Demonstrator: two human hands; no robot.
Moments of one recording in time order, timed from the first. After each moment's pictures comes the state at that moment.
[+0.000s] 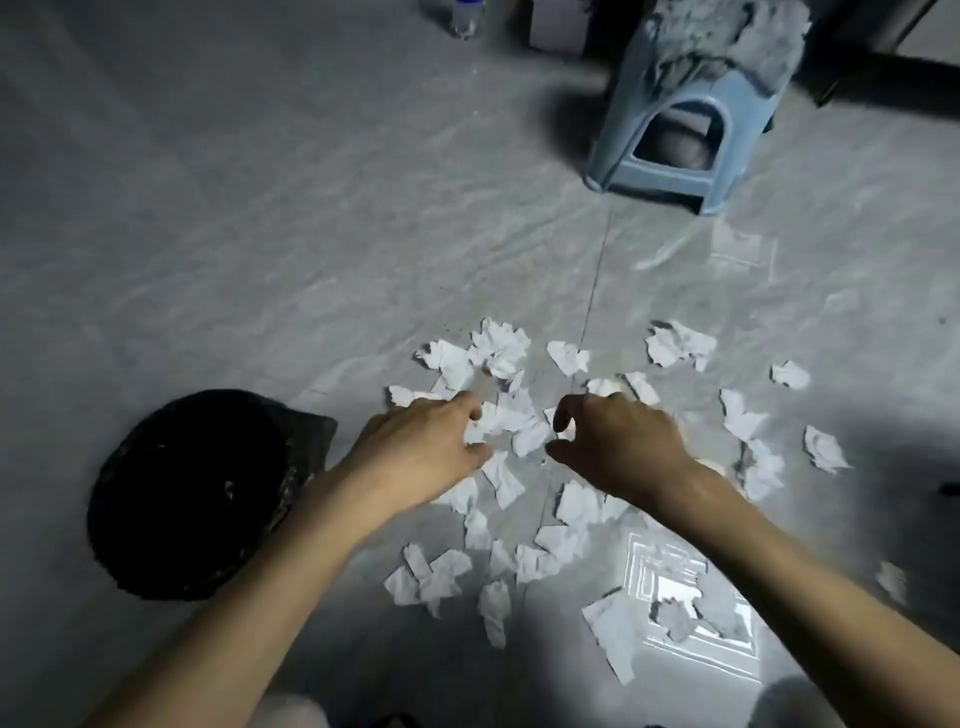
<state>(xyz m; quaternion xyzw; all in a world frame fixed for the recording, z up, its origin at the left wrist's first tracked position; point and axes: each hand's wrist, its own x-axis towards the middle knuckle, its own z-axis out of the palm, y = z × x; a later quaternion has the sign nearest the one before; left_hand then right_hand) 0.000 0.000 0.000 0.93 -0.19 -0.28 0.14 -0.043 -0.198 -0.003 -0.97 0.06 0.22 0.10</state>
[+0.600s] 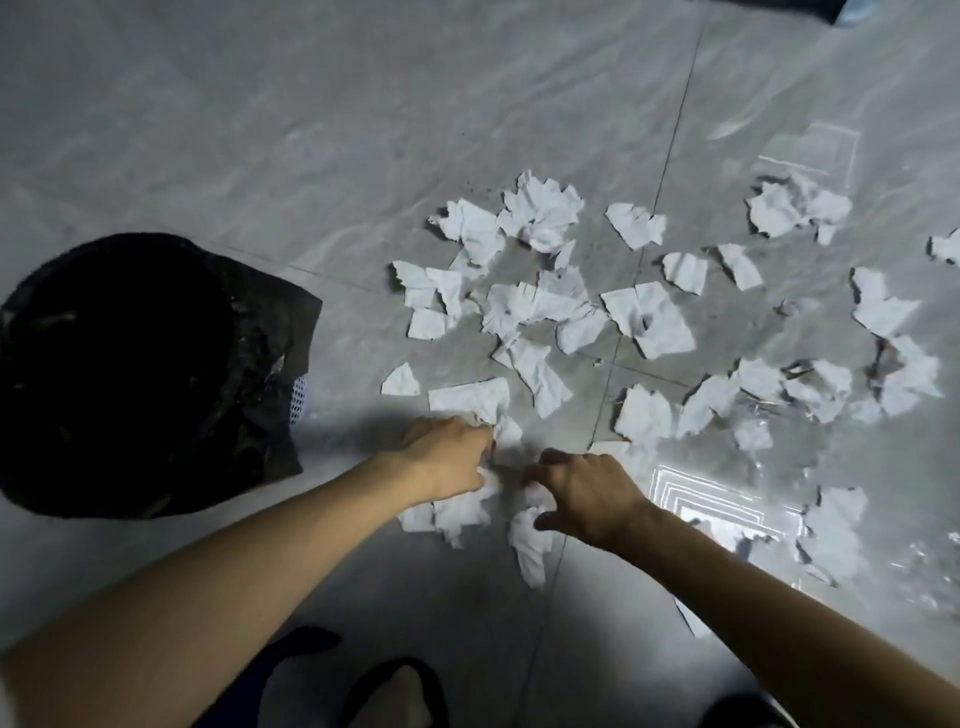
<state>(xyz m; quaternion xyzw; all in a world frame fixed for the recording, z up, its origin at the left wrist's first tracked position) -0.050 0.033 -0.281 0.87 -0.29 -0.41 0.01 -0.128 -0.145 -0.300 -0.93 -0.17 0.31 0.11</state>
